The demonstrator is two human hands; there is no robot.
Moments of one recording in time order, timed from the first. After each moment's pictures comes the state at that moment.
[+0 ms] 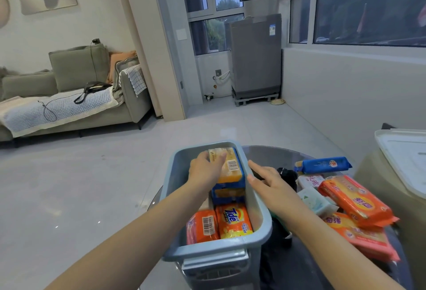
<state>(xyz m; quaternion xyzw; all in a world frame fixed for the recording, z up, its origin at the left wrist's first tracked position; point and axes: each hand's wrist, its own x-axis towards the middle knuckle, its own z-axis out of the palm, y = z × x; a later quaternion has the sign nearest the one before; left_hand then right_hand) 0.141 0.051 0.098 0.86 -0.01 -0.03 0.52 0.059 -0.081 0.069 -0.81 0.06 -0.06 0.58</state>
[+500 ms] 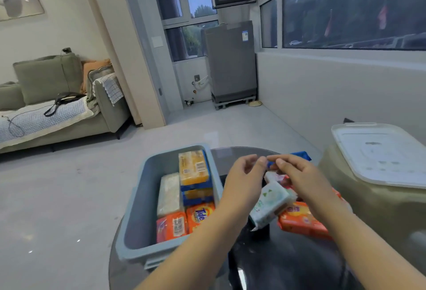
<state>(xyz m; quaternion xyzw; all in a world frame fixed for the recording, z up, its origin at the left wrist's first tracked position) 0.037 -0.044 0.106 0.76 -0.16 -0.12 0.62 0.004 -0.173 0.077 -0.74 0.12 -0.22 0.63</state>
